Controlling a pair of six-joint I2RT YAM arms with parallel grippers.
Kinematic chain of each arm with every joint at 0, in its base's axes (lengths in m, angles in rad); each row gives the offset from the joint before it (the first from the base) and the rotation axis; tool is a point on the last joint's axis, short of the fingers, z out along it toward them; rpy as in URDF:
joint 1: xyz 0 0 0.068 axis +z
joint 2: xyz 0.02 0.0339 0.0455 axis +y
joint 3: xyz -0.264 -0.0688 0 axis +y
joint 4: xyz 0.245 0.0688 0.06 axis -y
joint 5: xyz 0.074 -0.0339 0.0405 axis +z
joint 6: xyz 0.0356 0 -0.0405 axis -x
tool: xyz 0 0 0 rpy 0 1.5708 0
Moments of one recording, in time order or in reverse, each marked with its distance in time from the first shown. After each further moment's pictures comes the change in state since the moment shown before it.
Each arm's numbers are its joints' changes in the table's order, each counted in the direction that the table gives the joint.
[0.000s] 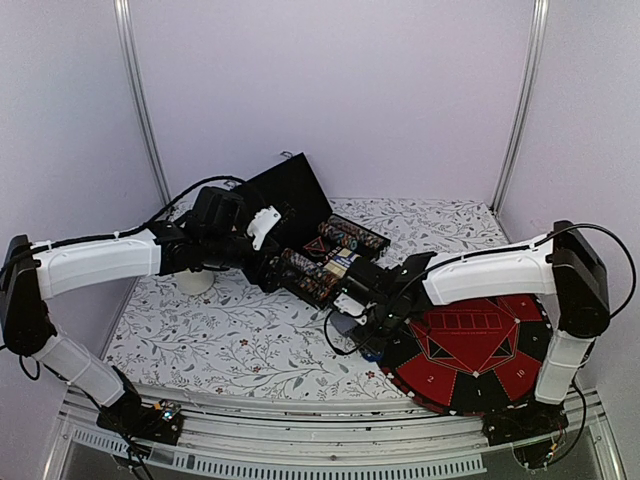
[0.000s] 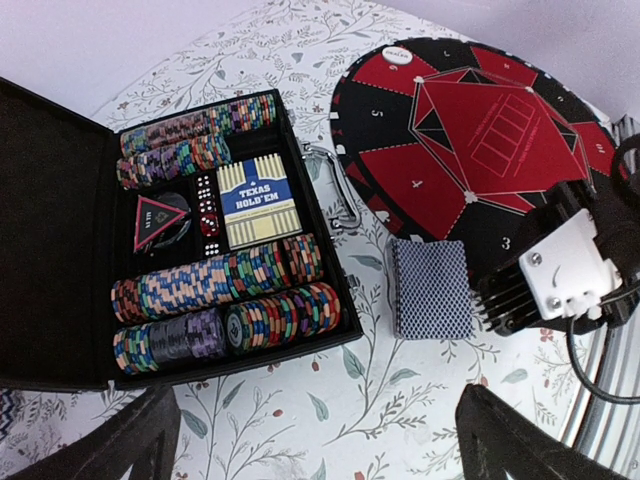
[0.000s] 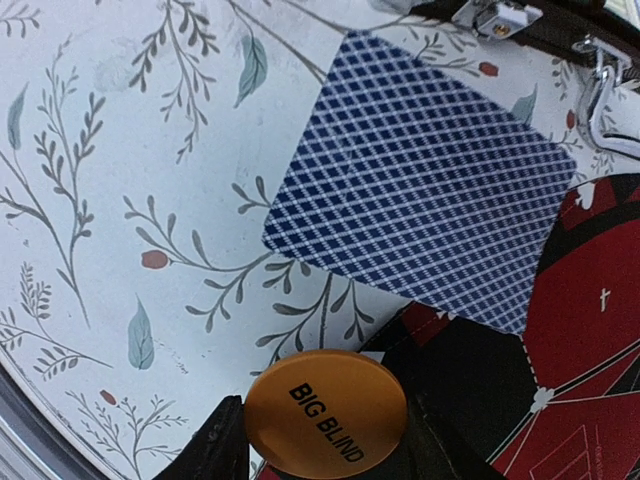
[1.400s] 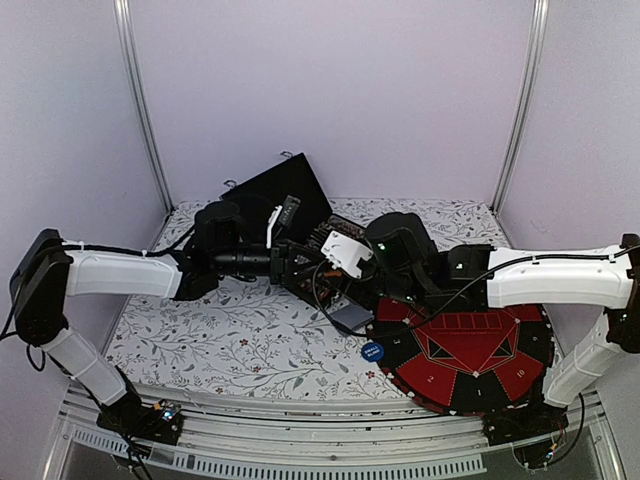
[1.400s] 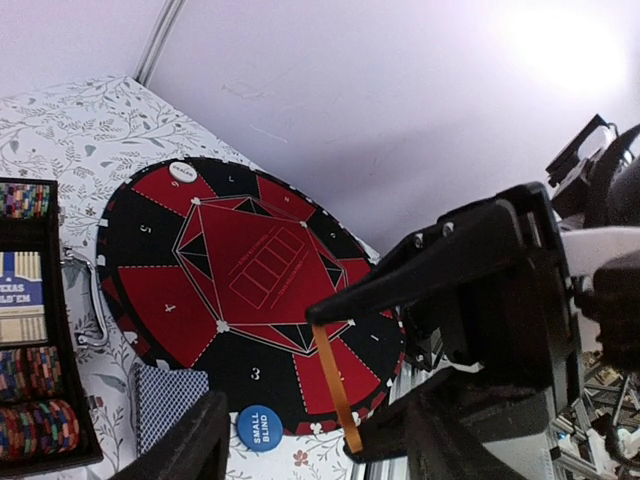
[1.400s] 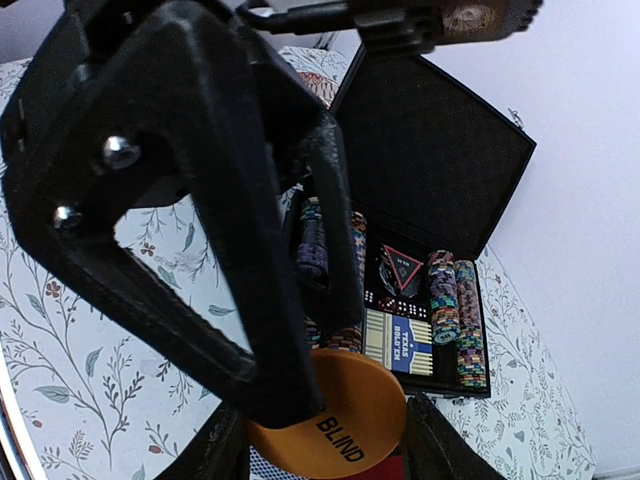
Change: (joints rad) left arm -0.043 0.090 0.180 0.725 -0.452 0.623; right arm 0.087 -0.318 0.069 0.520 -0.221 0.386
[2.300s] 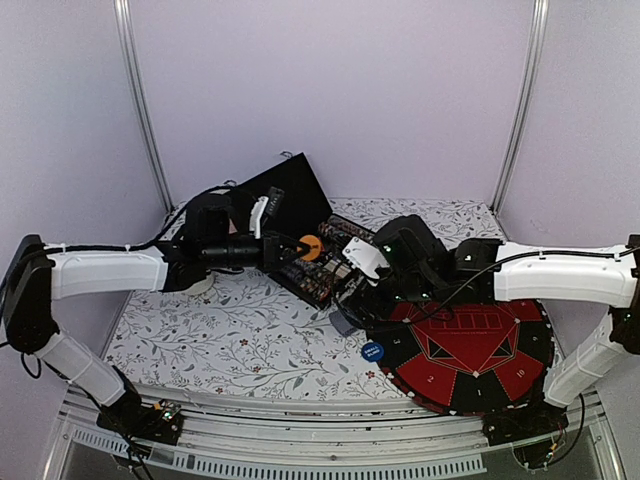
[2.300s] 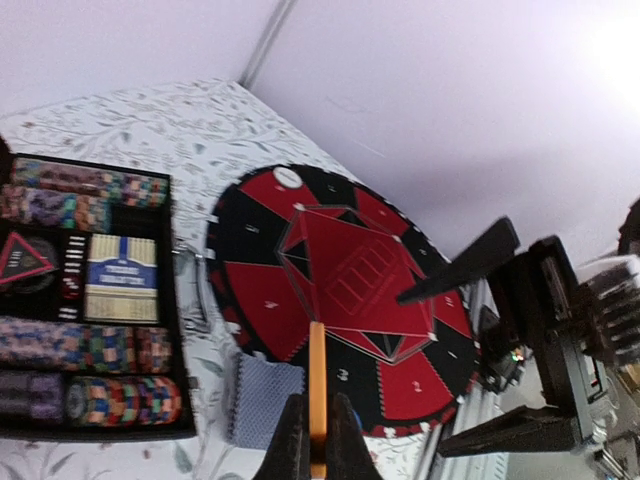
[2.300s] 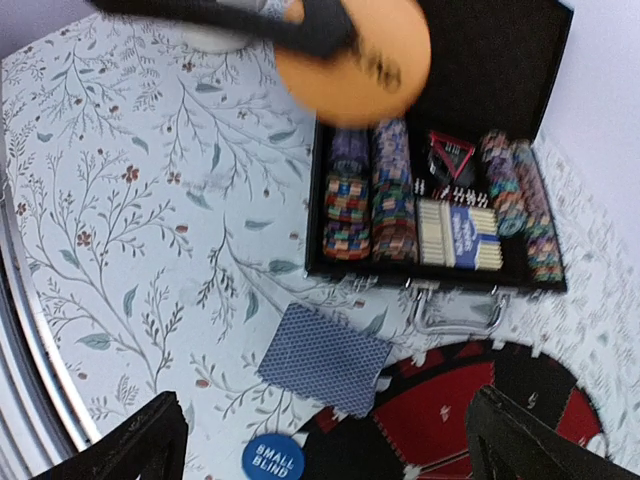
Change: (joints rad) left arm 0.042 -0.056 -0.034 -0.191 0.176 -0.066; right arm -0.051 -0.032 0.022 -0.192 0.107 -0.212
